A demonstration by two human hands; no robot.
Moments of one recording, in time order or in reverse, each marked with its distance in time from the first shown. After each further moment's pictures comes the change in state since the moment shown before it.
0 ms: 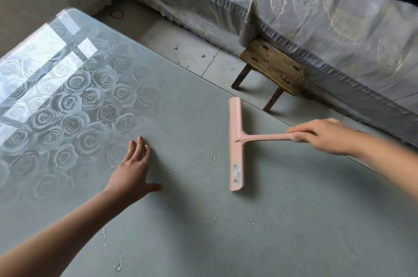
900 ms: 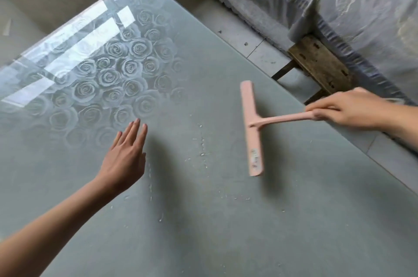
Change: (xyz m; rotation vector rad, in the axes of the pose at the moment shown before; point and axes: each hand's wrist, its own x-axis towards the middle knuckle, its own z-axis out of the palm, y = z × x) left_hand -0.077 -0.088 0.010 -0.152 0.264 -0.145; right_hand 0.024 -0.103 -0.061 -0.300 0.009 -0.183
